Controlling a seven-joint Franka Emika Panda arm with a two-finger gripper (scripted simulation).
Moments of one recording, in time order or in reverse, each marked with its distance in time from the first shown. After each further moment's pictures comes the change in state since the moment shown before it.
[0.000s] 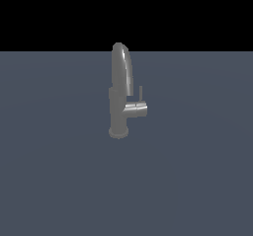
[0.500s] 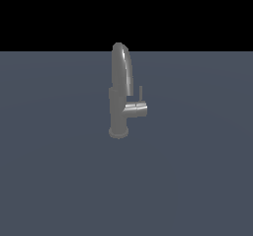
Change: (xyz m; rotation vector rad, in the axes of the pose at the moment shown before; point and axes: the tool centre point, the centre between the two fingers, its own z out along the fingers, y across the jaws) arm 0.008 -0.001 0.001 0.016 -0.021 0.017
